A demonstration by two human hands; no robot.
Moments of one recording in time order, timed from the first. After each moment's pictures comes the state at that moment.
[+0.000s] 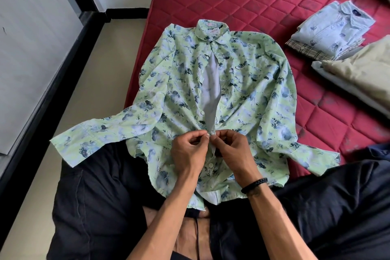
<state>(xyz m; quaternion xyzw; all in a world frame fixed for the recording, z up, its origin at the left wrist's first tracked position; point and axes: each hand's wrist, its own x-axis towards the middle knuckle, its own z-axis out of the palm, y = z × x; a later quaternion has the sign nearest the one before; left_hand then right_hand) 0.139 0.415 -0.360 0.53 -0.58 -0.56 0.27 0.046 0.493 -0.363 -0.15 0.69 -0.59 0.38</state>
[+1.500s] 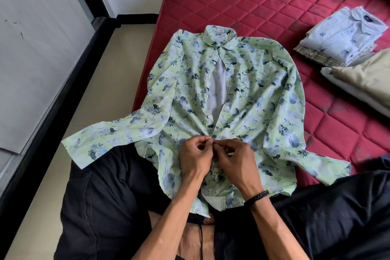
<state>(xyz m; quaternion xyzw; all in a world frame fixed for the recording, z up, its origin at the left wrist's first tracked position) 0.134 0.404 -0.378 0.50 -0.64 -0.52 0.25 0.056 0.496 -0.362 -0.31 0.81 -0.46 0.19</state>
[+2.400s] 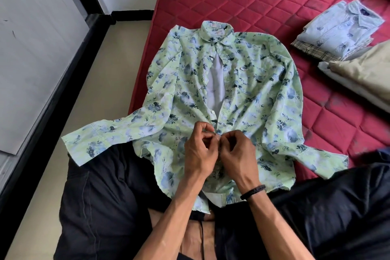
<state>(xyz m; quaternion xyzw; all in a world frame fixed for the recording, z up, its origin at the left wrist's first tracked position) 0.134 0.409 -0.375 0.36 -0.74 -0.47 0.31 0.060 0.492 -0.363 -0.24 0.85 -0.45 0.15</state>
